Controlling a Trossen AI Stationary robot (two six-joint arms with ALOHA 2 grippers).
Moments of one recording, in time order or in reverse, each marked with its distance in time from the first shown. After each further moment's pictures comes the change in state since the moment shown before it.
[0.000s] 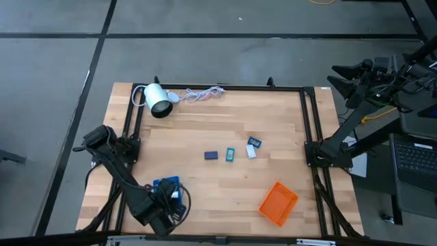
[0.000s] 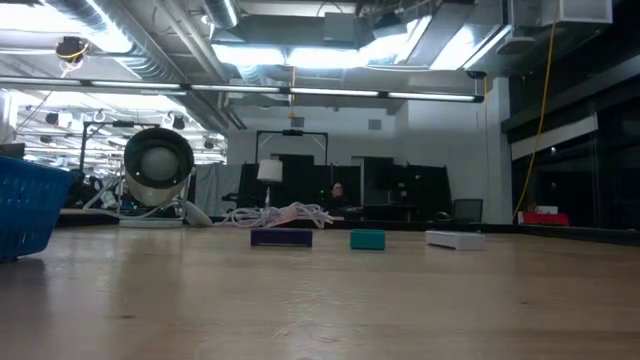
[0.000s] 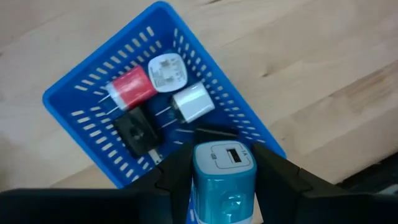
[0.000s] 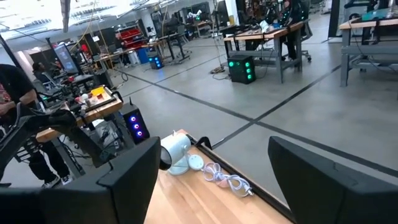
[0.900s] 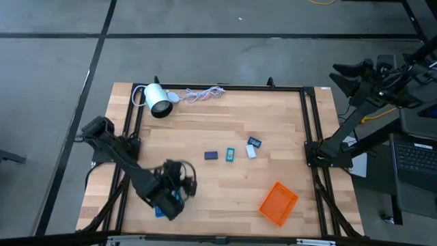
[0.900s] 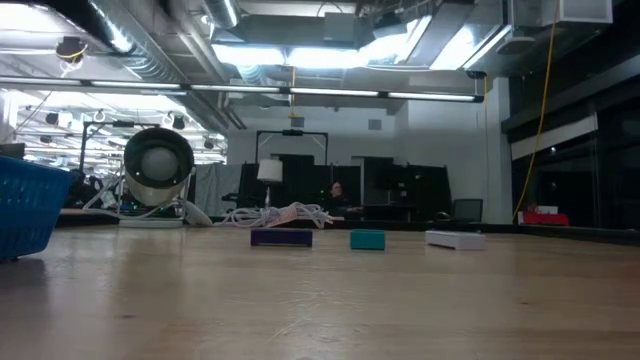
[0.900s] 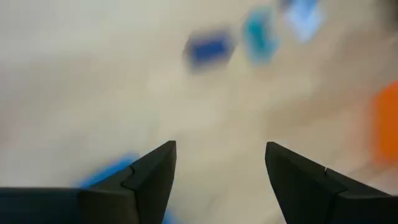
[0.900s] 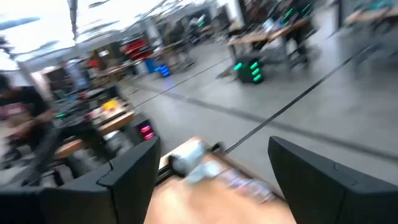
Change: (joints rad) left arm 0.141 -0.103 -0.043 0.012 -0.367 -0.021; right arm 0.000 0.000 0.000 0.193 0.005 -0.103
